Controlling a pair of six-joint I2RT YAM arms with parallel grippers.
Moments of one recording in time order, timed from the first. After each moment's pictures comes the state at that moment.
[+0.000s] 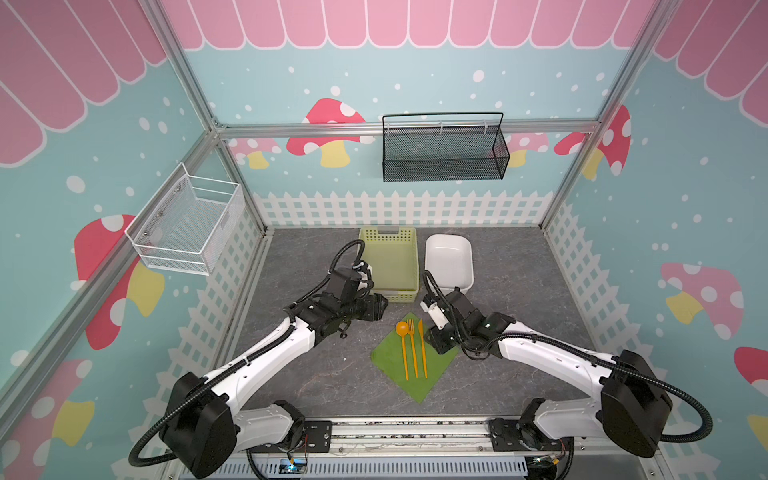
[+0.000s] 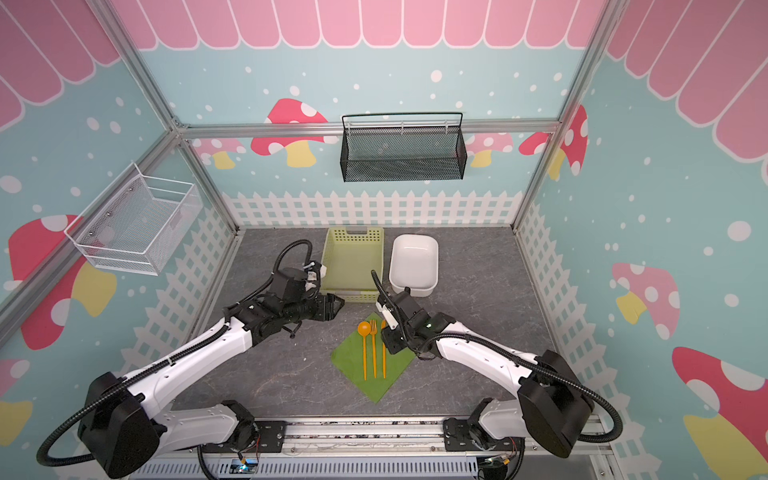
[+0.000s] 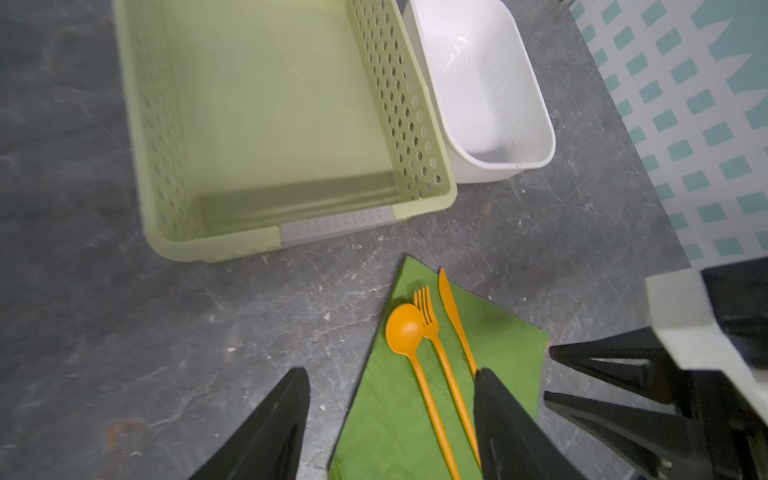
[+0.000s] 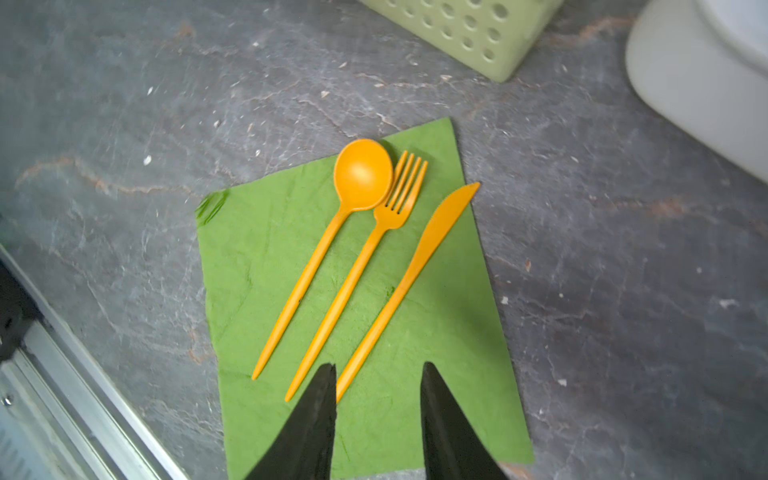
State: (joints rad) left arm -0.56 1.27 0.91 -0.39 0.14 -0.43; right arm 0.77 1.32 0.81 -0.44 -0.11 0.15
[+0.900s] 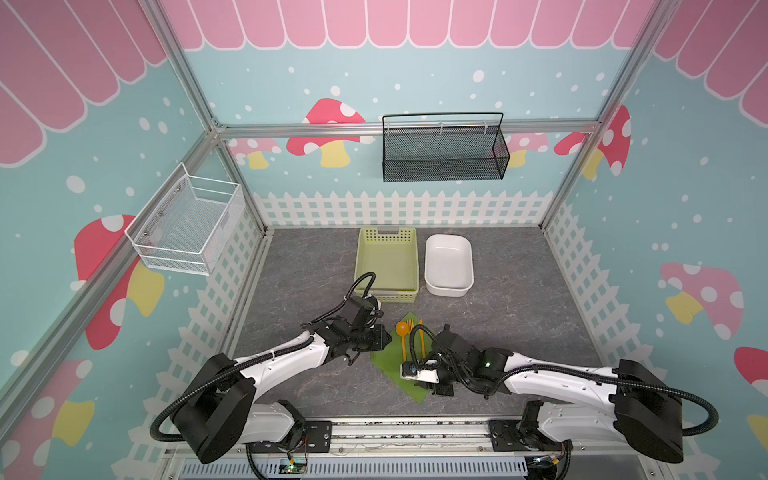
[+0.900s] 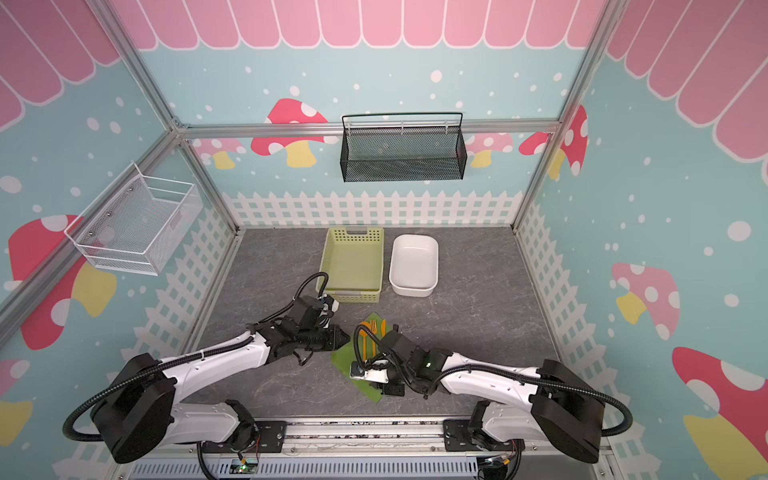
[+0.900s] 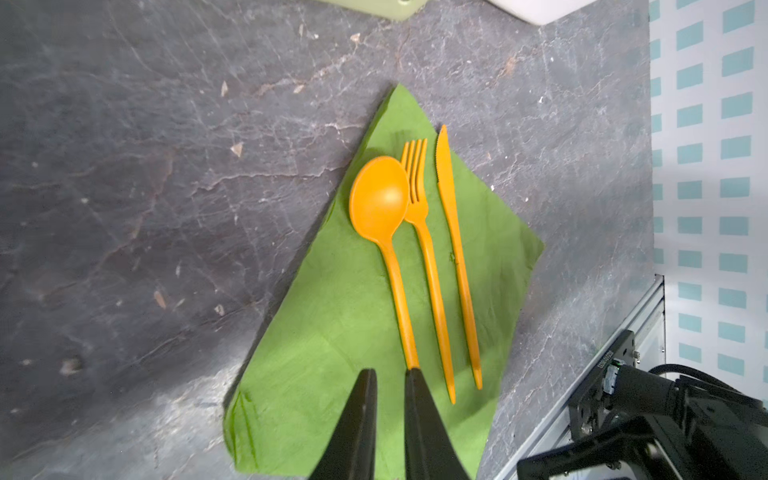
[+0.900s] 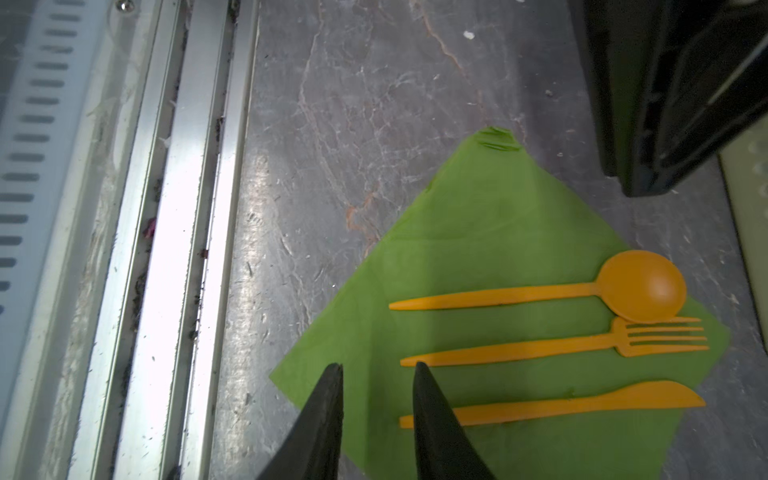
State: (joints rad) left arm -0.65 1.34 0.65 -0.21 0.30 -0.69; right arm 1.06 1.24 0.57 -0.26 -0.22 -0.53
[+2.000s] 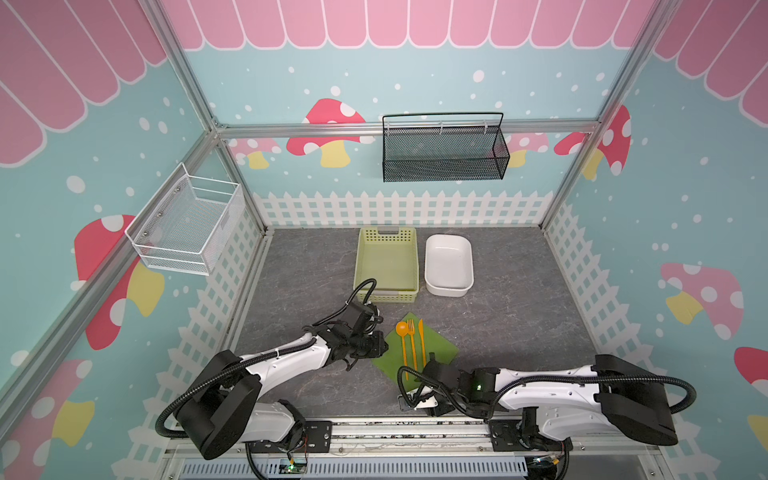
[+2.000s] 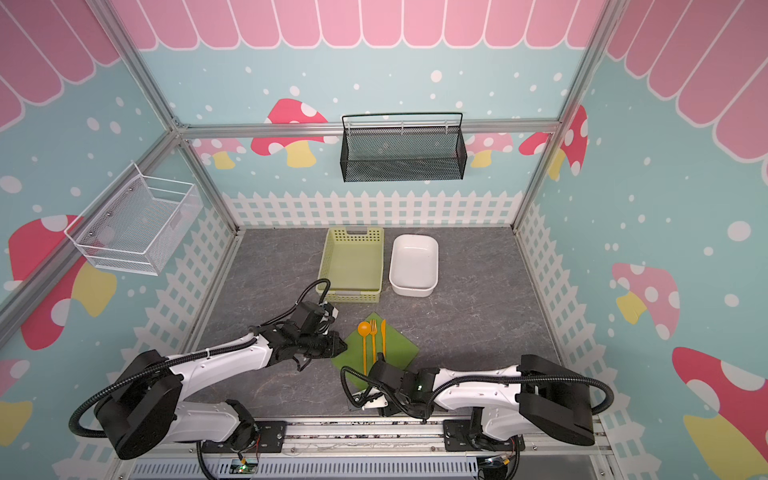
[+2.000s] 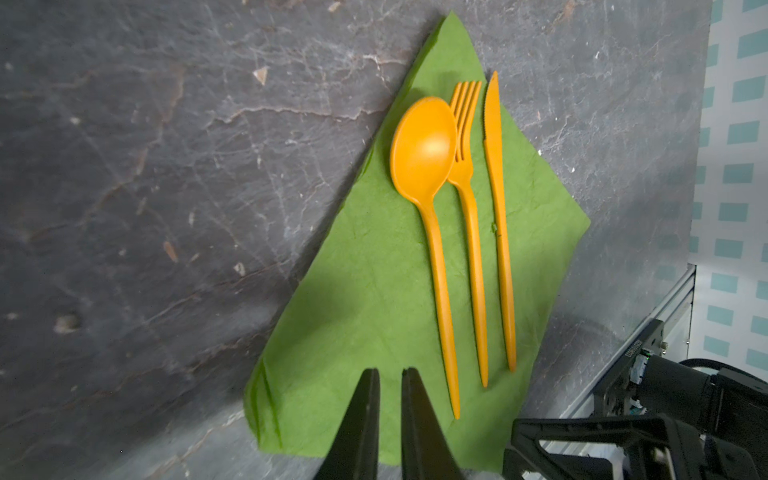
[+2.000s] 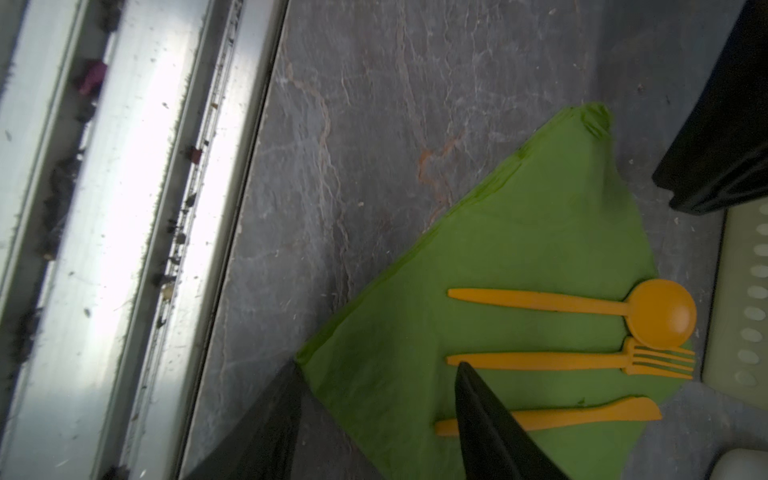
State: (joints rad) left arm -0.65 1.35 0.62 -0.23 0.31 -0.69; right arm 1.26 1.29 0.50 -0.19 0.08 -0.66
